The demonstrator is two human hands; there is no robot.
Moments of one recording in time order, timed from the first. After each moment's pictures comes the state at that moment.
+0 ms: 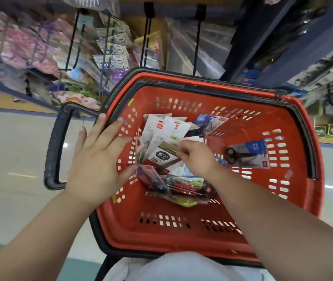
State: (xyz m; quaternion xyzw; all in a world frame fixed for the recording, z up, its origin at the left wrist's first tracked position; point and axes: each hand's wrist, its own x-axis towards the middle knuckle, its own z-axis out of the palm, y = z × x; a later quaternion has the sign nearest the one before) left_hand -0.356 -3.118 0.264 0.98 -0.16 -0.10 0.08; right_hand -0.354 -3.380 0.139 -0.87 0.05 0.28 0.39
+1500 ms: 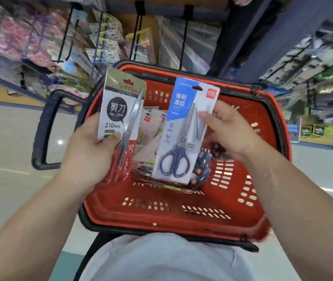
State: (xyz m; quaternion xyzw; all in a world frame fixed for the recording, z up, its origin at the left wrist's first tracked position) left_hand -0.369 -3.182 0.323 0.86 0.19 -0.13 0.46; right_hand -0.341 -3.460 0.258 -0.67 0.12 0.23 0.70
